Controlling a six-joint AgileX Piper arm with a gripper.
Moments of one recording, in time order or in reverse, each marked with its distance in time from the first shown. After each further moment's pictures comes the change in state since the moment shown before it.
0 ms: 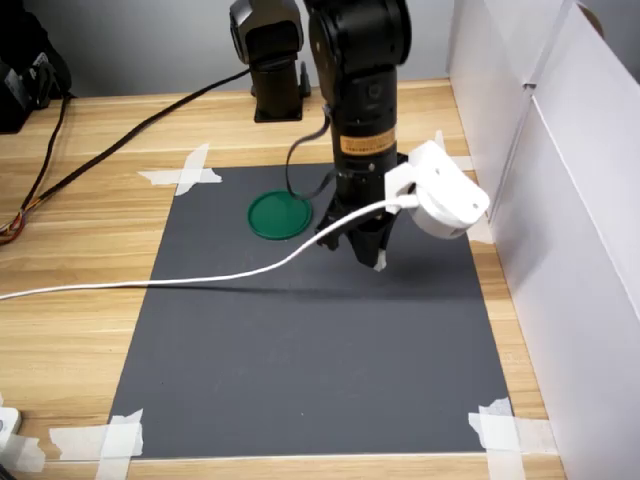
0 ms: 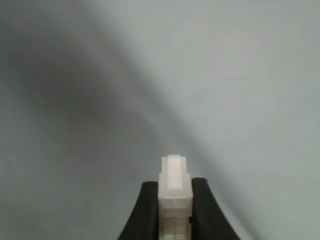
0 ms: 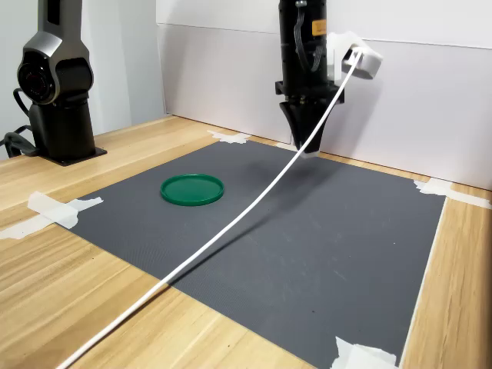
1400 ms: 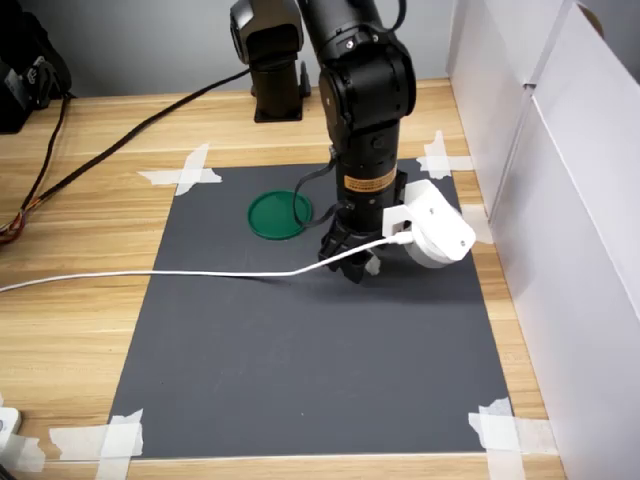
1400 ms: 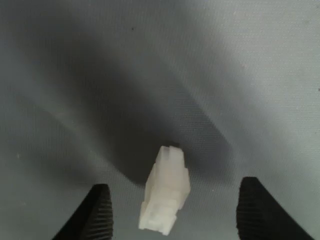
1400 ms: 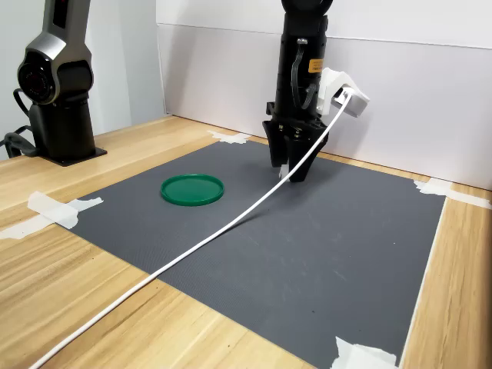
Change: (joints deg) arm 0.0 9.5 0.0 3.2 3.8 -0.2
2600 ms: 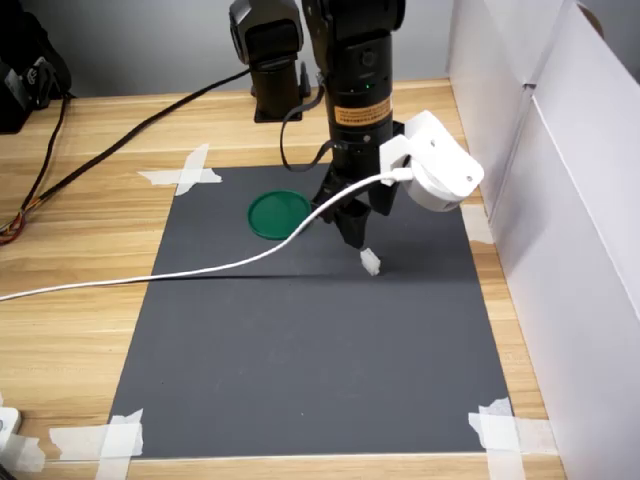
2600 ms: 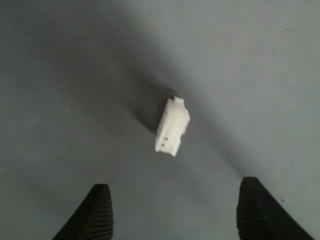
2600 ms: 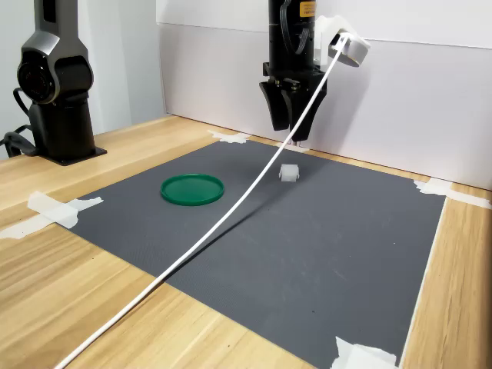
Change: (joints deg) arm 0.0 -8.4 0.1 1.1 3.8 -0.1
